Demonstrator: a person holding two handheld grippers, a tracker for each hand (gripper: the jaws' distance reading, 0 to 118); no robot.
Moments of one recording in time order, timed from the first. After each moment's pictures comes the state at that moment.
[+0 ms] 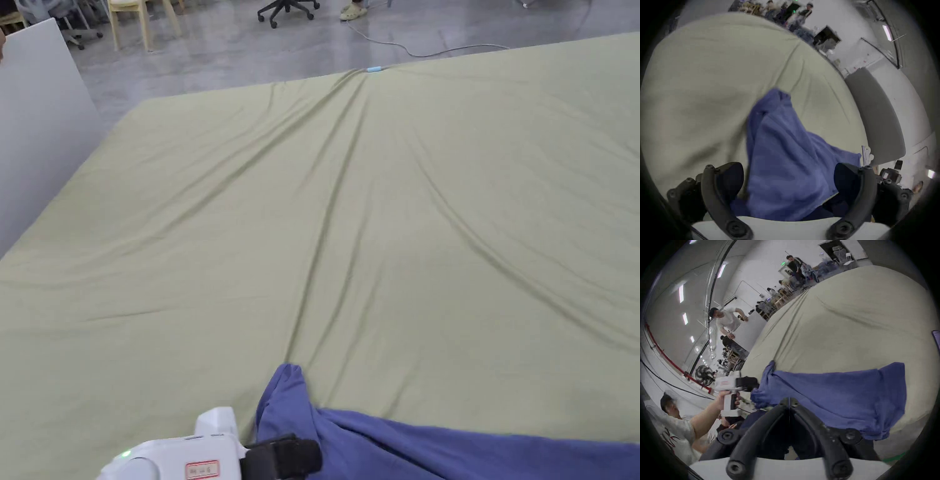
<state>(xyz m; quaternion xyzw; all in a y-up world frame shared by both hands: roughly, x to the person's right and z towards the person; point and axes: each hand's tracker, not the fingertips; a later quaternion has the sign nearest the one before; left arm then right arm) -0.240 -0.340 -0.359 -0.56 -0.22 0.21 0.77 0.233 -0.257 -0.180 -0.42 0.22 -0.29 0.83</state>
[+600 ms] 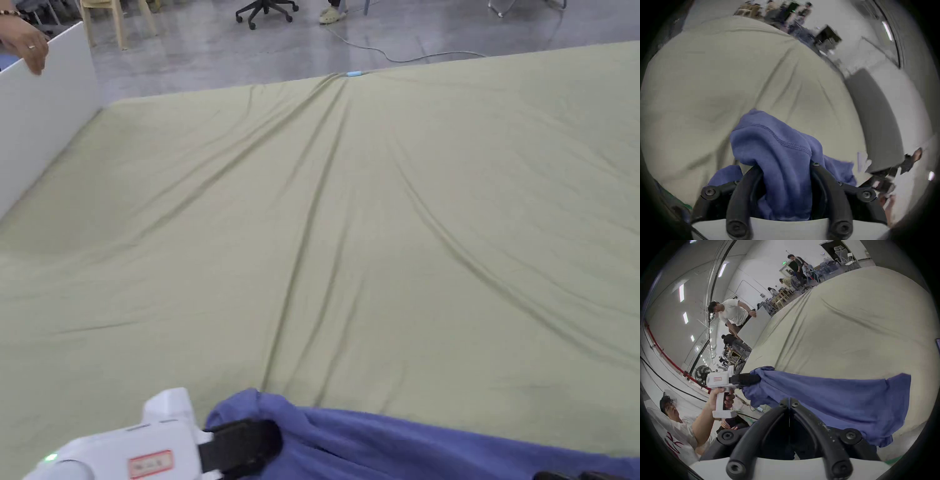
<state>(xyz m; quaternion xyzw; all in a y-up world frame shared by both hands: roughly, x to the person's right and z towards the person) -0.265 -0.262 -0.354 -0.50 -0.20 0.25 0.81 0.208 -0.231 -0.204 -0.41 0.22 -0.28 0.84</state>
